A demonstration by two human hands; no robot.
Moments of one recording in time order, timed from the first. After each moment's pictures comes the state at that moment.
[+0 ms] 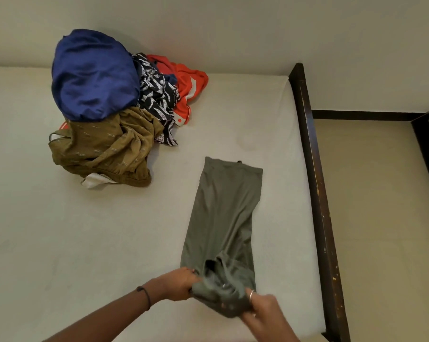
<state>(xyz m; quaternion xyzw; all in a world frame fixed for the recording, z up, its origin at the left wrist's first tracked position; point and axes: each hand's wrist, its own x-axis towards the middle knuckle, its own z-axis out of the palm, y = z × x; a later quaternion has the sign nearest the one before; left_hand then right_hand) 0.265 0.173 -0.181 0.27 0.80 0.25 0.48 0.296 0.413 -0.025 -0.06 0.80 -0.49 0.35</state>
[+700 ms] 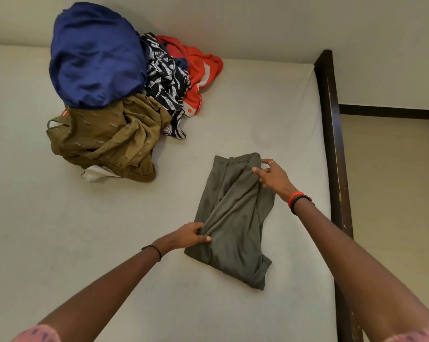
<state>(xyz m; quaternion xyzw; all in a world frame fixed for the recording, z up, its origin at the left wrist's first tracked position) 0.164 0.174 -0.209 -0.05 0.73 0.45 0.51 0.016 0.424 -0.159 0.16 0.82 -0.47 0.29</state>
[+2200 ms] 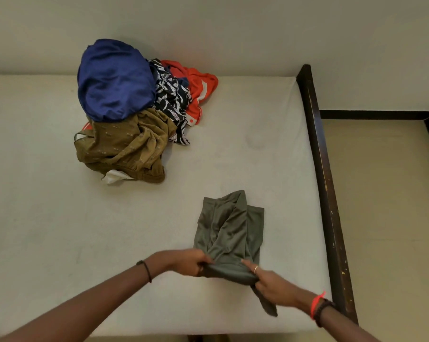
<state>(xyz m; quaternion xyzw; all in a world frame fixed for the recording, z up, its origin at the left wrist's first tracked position) 0.221 0.176 -0.097 0.23 0.74 0.23 0.59 0.268 0.435 -0.087 -0.10 0.79 -0.29 0.53</state>
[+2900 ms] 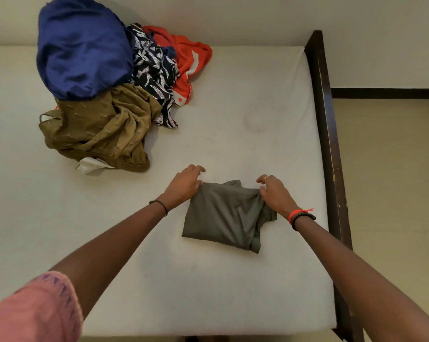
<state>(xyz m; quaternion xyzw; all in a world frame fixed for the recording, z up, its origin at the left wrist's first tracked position) 0.089 0.188 -0.180 0.03 0.93 0.24 0.27 0.095 0.461 -0.189 0.02 0.92 -0.26 0.28</state>
